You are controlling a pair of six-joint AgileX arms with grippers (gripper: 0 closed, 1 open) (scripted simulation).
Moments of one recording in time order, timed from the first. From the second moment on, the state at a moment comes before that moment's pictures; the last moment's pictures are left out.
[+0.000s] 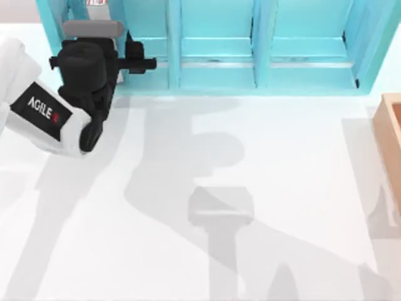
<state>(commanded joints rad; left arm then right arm) -0.26 2.35 1.20 1.06 -0.19 0.00 0.00 0.00 0.00 0.00 0.00 0.00</state>
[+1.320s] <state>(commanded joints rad) -0.31 2.12 1.11 0.92 -0.24 -0.01 0.00 0.00 0.00 0.00 0.00 0.00</state>
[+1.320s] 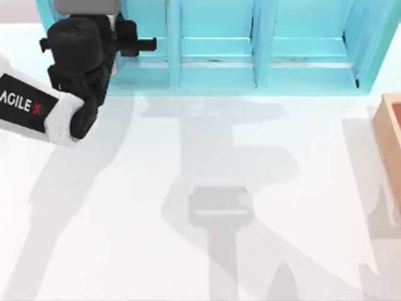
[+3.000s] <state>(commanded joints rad) -0.65 1.46 0.86 0.35 -0.61 -0.49 0.00 0.00 0.00 0.00 0.00 0.00</state>
